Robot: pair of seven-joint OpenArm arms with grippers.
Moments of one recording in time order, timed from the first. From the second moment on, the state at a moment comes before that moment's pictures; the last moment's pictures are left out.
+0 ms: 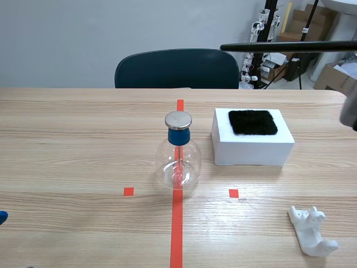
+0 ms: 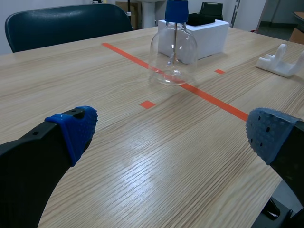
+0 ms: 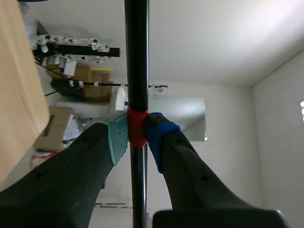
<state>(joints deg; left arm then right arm) 27.4 -24.6 -13.8 53.0 35.5 -41.4 -88.7 -47.9 45.5 12.3 123.6 -54.3 -14.7 -10.5</state>
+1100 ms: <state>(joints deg) 27.4 -24.6 -13.8 53.0 35.5 -41.4 -88.7 -75.3 29.1 31.1 112.7 -34.6 -0.3 37.2</state>
